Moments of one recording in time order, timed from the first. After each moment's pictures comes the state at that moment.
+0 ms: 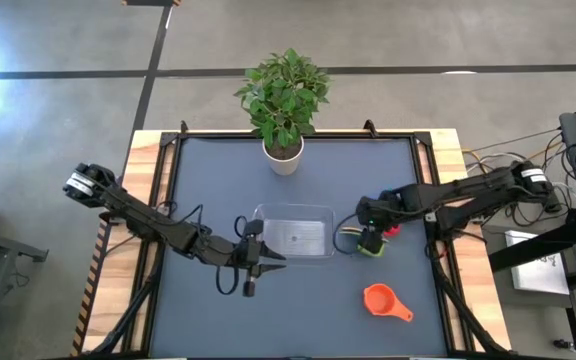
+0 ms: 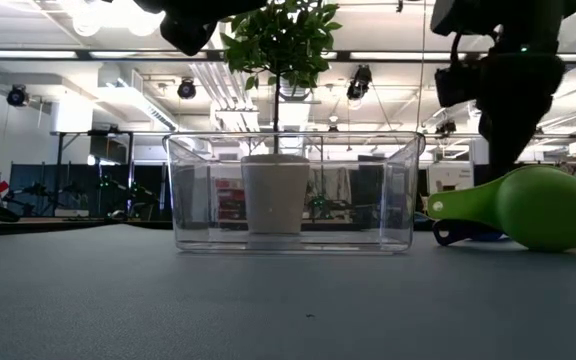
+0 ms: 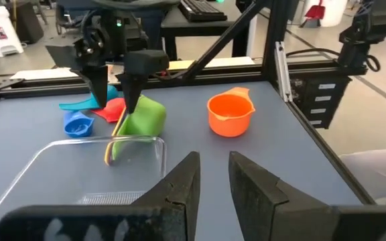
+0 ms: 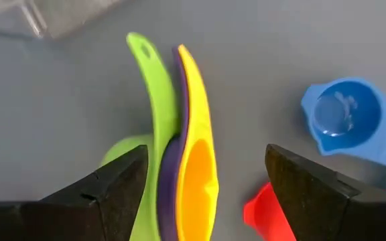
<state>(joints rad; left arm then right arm) -0.44 1.44 0.78 0.38 -0.34 -0.09 0.09 1.24 0.81 -0.86 0.04 0.58</state>
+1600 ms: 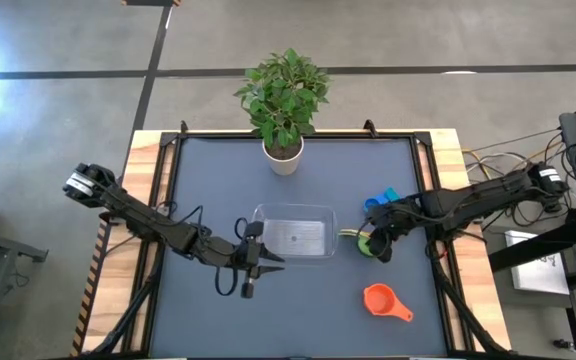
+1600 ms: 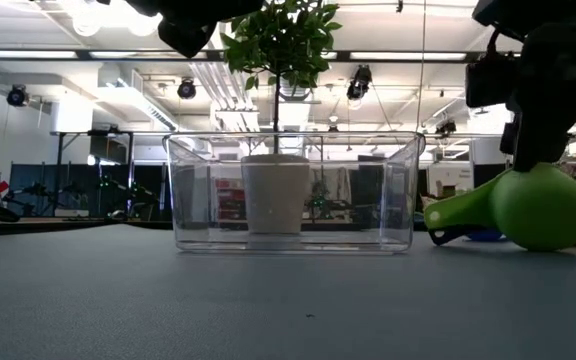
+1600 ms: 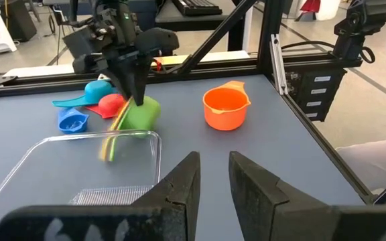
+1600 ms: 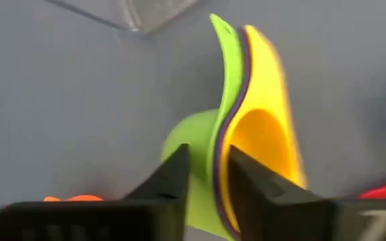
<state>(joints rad) -0.44 1.44 0.78 0.37 -0.33 -0.09 0.14 1.12 0.58 -0.59 -0.09 0.65</state>
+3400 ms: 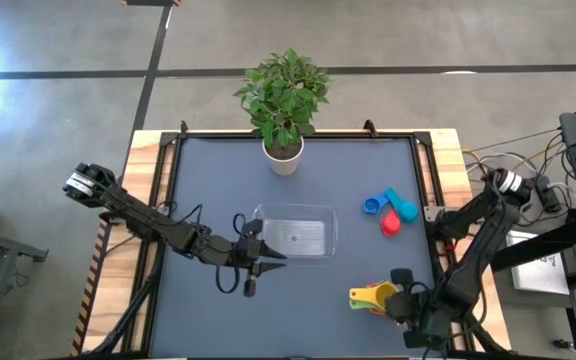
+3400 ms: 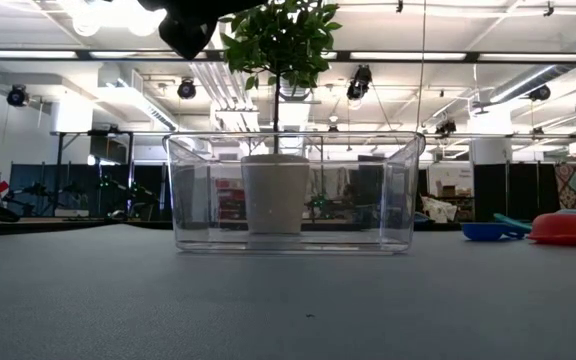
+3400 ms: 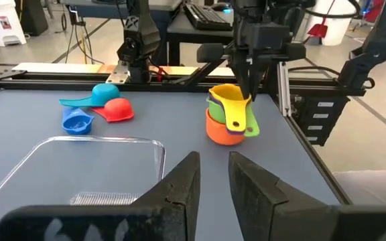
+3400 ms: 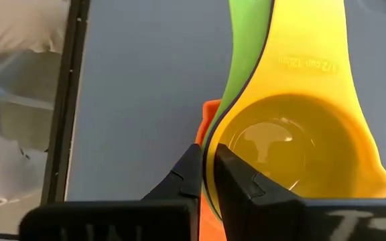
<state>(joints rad) -0.44 1.44 0.78 0.41 -0.36 -0.17 1.03 1.49 1.00 -0.72 0.32 0.91</state>
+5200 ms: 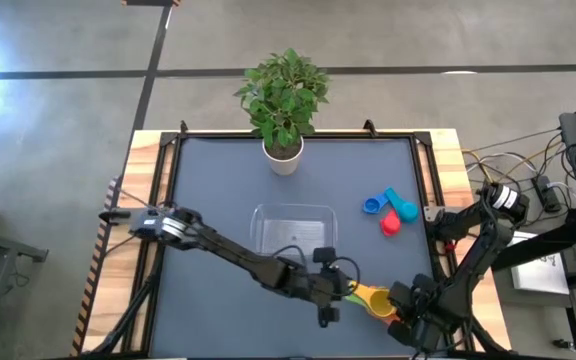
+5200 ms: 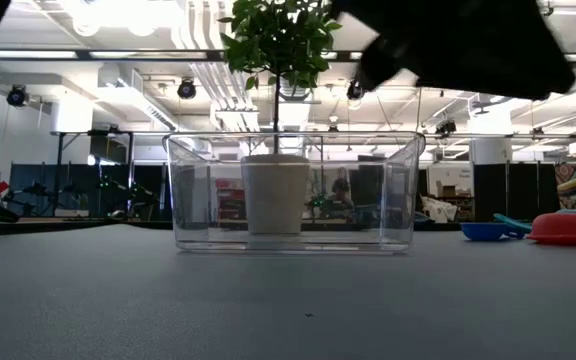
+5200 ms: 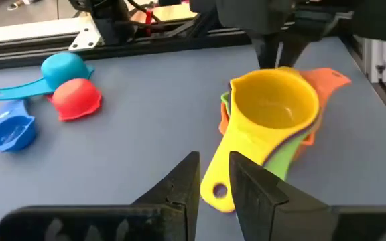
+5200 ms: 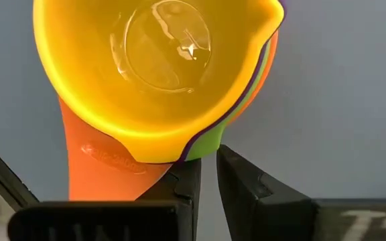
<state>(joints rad) -0.39 2.29 1.78 -0.04 -0.44 -0.13 1.05 1.64 1.01 -0.84 0.13 1.68</state>
